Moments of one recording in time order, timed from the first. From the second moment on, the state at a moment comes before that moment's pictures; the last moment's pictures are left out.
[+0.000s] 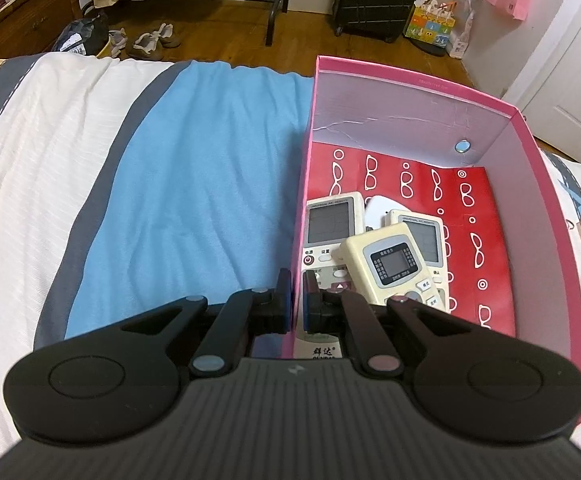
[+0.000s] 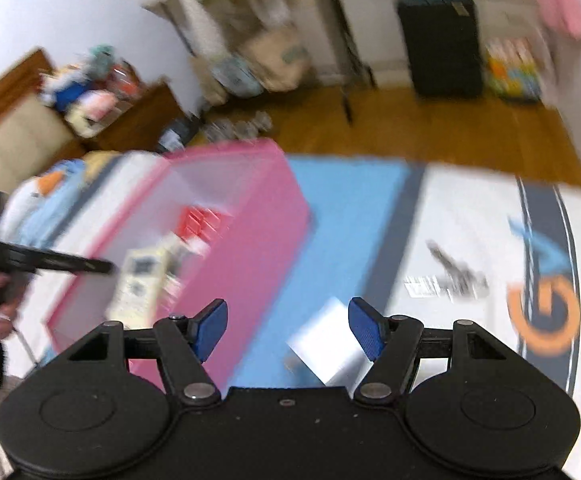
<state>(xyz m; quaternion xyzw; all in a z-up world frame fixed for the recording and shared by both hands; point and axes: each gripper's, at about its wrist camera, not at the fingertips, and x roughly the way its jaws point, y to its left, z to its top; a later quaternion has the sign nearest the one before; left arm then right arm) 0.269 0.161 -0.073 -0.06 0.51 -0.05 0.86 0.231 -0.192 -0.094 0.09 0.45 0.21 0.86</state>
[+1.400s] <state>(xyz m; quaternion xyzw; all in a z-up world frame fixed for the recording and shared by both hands) 0.268 0.162 -0.074 -0.05 0.50 -0.05 0.86 0.238 -0.163 -0.155 0.03 0.54 0.08 0.84</state>
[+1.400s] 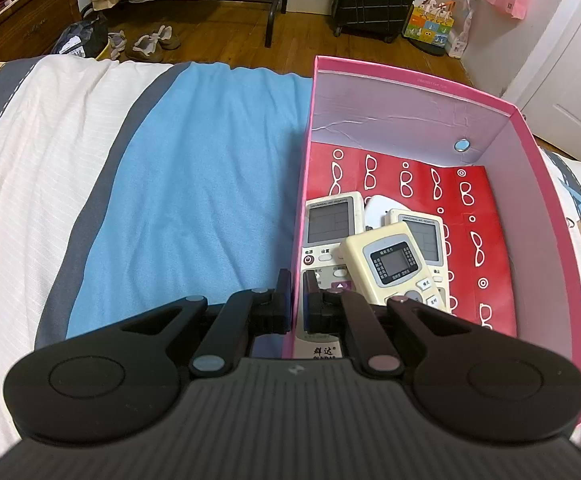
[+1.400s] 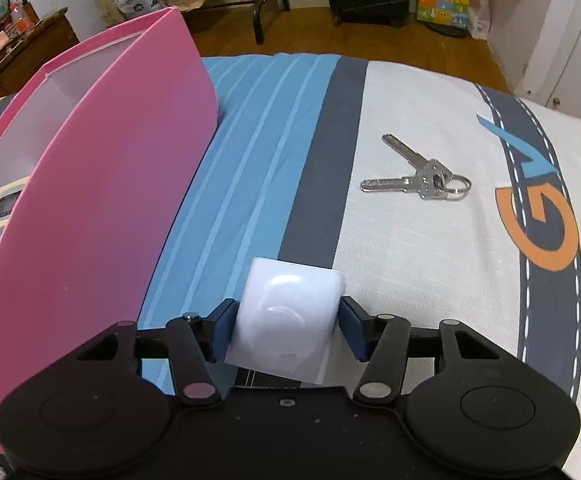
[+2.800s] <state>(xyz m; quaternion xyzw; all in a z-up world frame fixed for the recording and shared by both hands) 0.269 0.158 -0.078 -0.05 0.51 -0.03 0.86 0.189 -0.168 -0.086 0.07 0.39 0.05 0.92</state>
